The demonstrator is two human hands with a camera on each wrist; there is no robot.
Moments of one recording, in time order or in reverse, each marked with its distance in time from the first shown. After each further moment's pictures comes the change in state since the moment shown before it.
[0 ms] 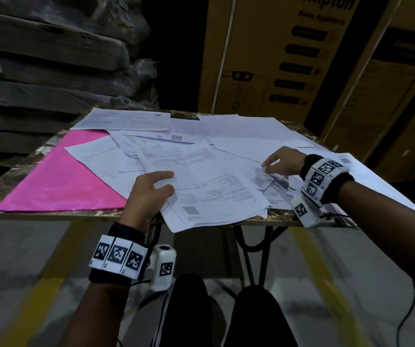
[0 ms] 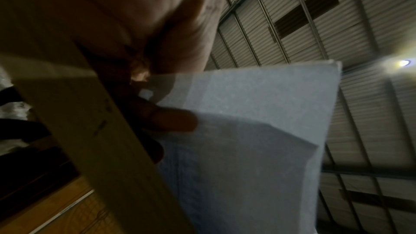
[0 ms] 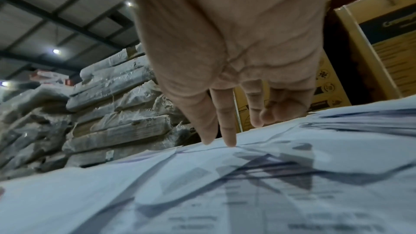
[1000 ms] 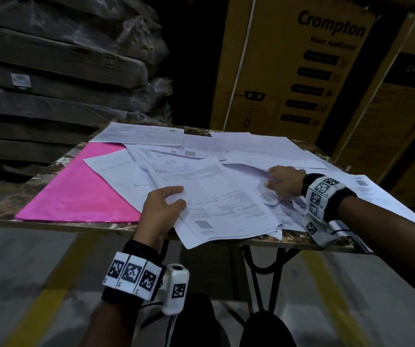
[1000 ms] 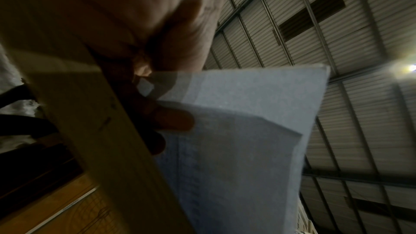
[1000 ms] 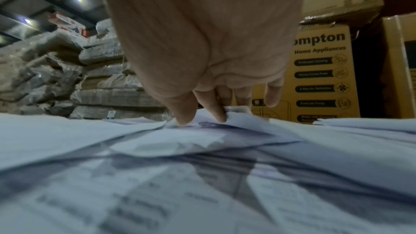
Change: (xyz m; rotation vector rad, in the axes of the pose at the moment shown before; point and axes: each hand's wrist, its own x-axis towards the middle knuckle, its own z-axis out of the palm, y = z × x) left_hand 0.006 -0.013 0.000 -0.075 0.069 0.017; right_hand 0.021 -0.023 0.009 -0.296 -0.041 -0.130
